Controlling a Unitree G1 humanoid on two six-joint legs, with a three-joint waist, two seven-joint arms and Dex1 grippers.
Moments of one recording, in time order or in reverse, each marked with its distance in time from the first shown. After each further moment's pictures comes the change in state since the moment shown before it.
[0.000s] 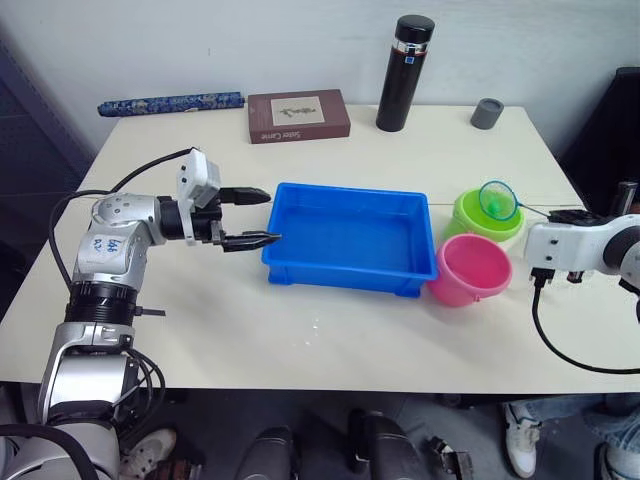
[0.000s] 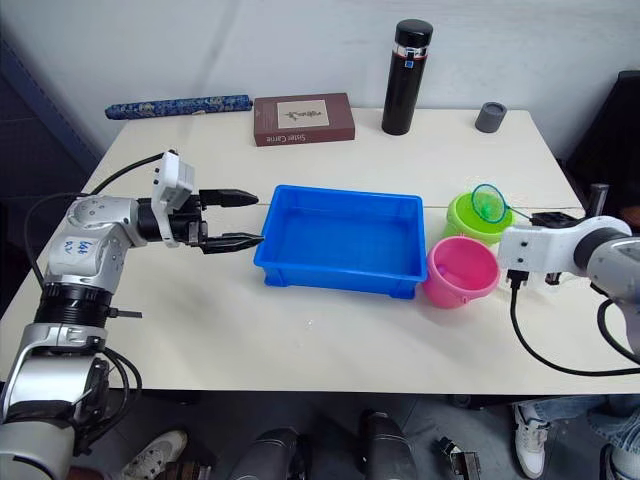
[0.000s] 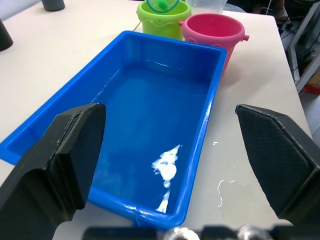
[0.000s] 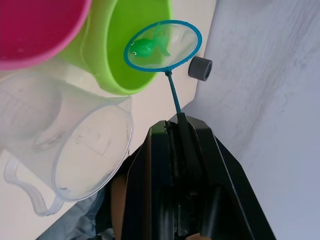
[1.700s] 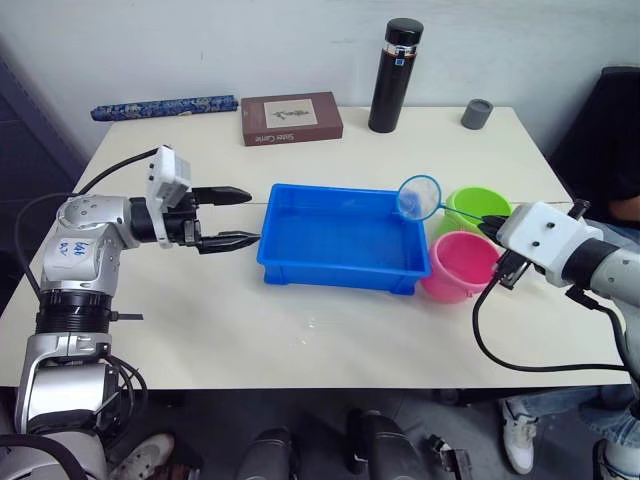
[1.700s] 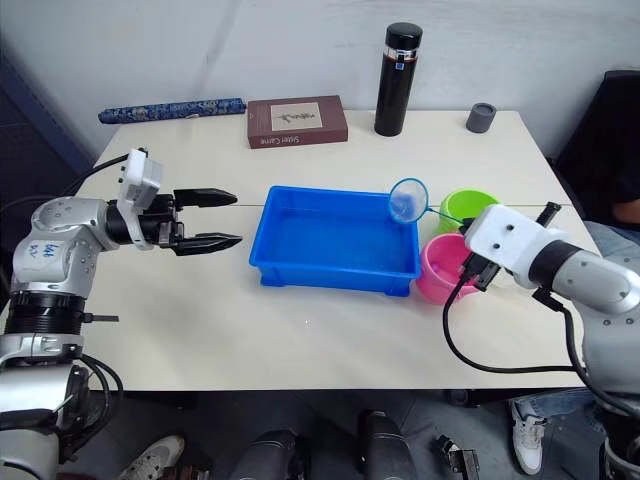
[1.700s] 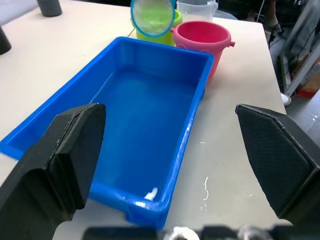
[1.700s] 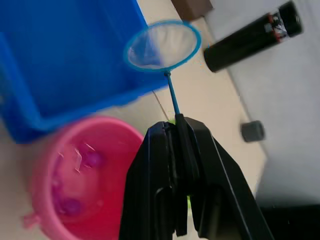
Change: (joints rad) left arm 0.082 0.105 0.100 -0.117 -0.085 0.107 -0.046; right arm -0.180 0.482 -0.188 -0.255 0.492 0.353 0.322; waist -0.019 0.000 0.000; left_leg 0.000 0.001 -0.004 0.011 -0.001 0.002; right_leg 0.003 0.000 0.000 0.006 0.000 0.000
